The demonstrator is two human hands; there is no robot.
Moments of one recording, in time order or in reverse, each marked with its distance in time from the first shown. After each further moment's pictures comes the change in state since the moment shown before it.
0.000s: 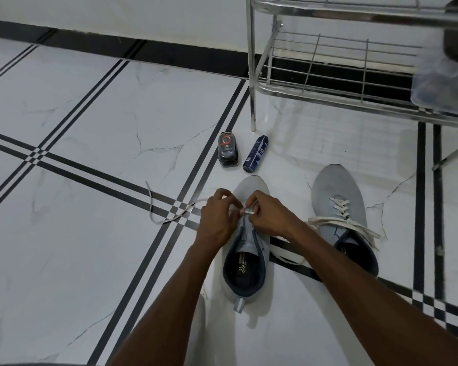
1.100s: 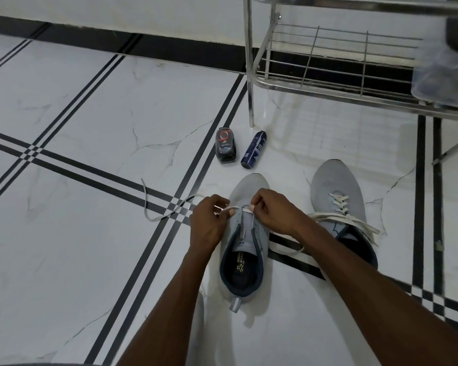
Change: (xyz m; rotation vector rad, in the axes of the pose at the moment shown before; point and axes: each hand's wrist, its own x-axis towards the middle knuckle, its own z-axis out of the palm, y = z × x) left_hand -0.019 -0.011 0.003 -0.225 0.109 -0.270; right_hand -0.008 0.016 -0.008 -0.035 0.047 -0.103
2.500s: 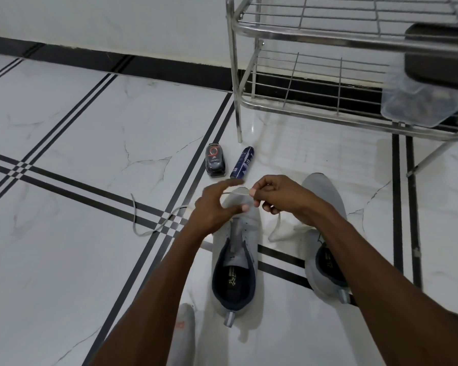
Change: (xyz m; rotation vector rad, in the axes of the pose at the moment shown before) left_hand 0.040 0.071 -0.022 0.004 -0.329 0.228; right_hand -0.004 -0.036 -0.085 0.511 -0.067 0.222
